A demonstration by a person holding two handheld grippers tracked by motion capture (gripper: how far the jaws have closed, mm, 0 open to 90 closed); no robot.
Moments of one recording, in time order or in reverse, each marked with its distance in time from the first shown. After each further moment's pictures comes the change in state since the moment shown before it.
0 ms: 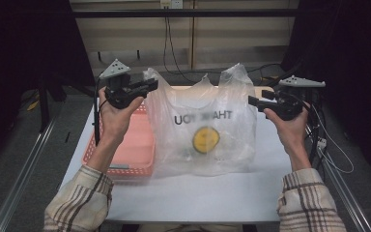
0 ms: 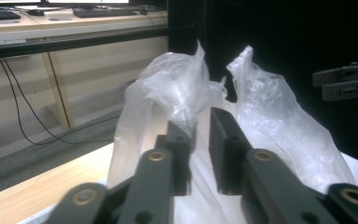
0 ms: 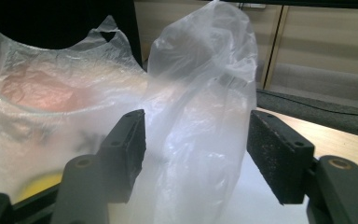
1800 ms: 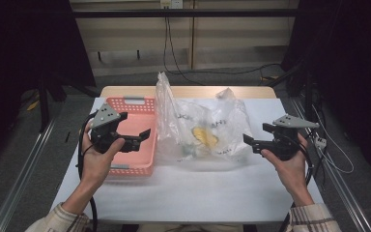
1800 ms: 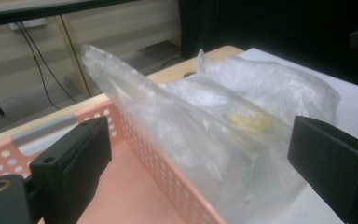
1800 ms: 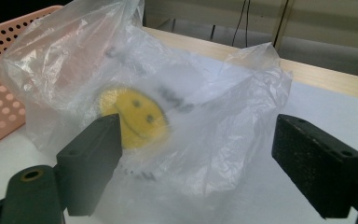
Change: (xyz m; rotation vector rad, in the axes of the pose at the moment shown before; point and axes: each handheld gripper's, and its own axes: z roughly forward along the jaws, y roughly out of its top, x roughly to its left) left arm -0.031 -0.079 -0.063 0.127 0.069 0.056; right arm 0.047 -0.074 -0.034 0.077 -0.011 -0.030
